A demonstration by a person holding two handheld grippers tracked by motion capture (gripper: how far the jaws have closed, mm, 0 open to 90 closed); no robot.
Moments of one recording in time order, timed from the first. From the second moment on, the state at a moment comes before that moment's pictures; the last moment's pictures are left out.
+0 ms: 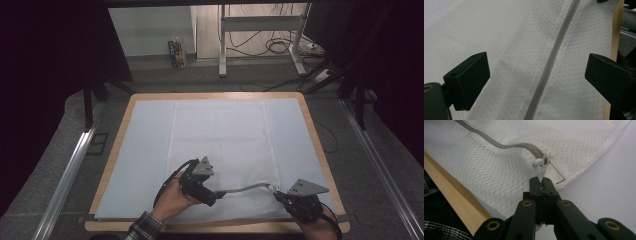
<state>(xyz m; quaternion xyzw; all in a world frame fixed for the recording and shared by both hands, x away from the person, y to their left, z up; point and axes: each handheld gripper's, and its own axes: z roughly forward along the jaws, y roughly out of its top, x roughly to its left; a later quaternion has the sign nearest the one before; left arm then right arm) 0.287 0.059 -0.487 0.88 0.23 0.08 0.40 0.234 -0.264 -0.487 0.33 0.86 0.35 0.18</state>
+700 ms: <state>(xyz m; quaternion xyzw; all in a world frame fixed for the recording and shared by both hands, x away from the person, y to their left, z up) 0.316 -0.039 -0.472 0.90 0.14 0.07 0.41 0.232 -0.267 -0.484 0.30 0.85 0.37 0.20</state>
